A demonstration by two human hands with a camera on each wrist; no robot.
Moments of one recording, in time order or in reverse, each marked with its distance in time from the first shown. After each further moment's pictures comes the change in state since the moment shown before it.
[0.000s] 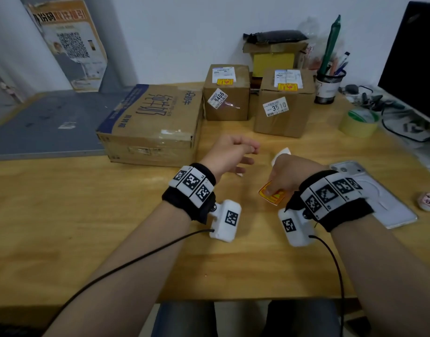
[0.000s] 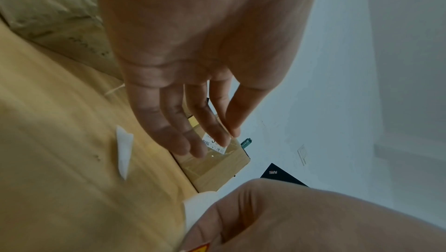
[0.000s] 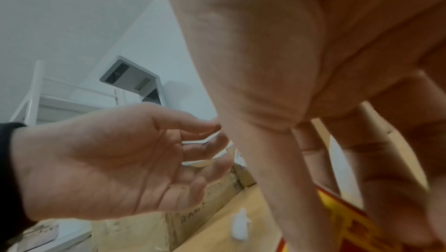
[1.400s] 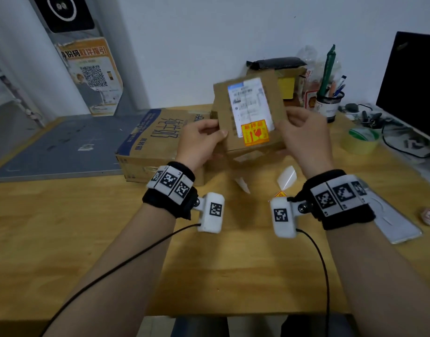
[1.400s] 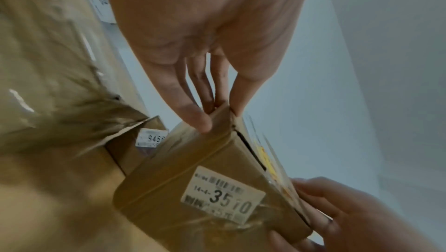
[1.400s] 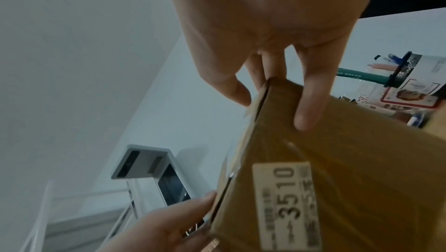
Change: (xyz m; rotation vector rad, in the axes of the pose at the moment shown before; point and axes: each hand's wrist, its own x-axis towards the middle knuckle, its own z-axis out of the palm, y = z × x) left_hand -0.013 0.043 -0.062 -0.041 0.398 0.205; right_hand -0.023 -0.032 -0.050 1.080 0.738 -0.264
